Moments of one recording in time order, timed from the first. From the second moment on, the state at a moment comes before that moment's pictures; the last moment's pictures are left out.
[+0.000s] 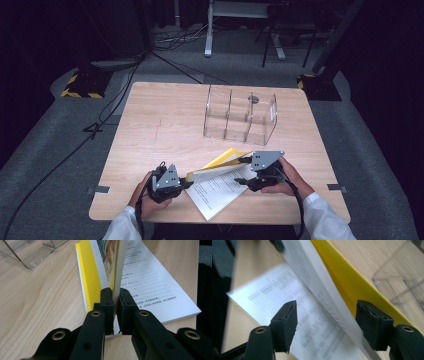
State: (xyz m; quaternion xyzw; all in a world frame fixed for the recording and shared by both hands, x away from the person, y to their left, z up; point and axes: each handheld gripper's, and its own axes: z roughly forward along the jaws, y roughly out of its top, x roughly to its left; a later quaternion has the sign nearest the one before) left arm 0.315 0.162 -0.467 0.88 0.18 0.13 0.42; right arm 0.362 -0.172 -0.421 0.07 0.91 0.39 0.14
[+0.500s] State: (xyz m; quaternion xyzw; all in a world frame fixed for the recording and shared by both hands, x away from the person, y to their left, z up) left arm 0.312 0.158 -0.473 0.89 0.18 0.12 0.41; right arm 0.355 -0.187 -0.406 0.04 0.88 0.45 0.13
